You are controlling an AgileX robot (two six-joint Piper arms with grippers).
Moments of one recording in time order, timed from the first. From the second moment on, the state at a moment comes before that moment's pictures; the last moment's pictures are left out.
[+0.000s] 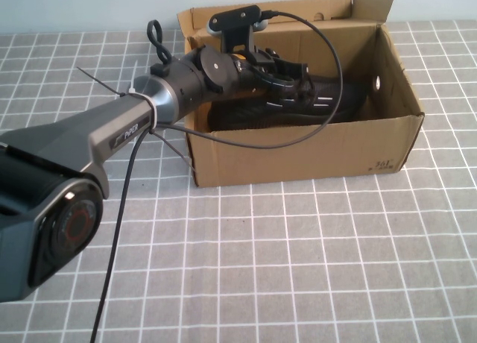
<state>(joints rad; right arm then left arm) 0.67 0.87 -1.16 -0.14 1.25 0.39 -0.50 2.30 -1.91 -0.69 0.24 0.38</state>
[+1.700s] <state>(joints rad) 0.67 0.87 -1.16 -0.15 1.23 0.39 -0.49 2.32 -1.96 -0.69 0.33 0.54</state>
